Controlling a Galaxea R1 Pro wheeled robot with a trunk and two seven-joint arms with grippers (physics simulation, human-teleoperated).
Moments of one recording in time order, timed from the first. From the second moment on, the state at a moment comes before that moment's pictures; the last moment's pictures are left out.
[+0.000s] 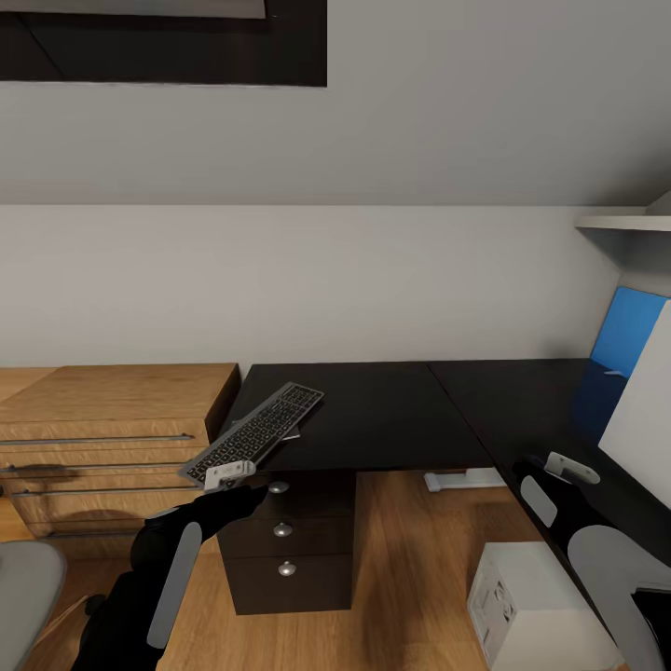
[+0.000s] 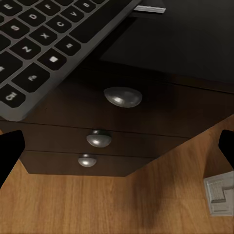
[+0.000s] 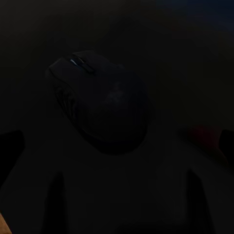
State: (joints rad) left arm -0.31 -0.08 0.03 -1.49 0.23 0.83 0.06; right arm -0.86 -0.25 -0.03 -0.34 -0.44 0.11 -0.41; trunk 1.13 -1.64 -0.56
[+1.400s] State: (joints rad) left arm -0.31 -0.08 0.03 -1.49 0.23 0.82 0.06; right arm -0.86 -0.25 -0.03 -0.34 -0.44 0.11 -0.41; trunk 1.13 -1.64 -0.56
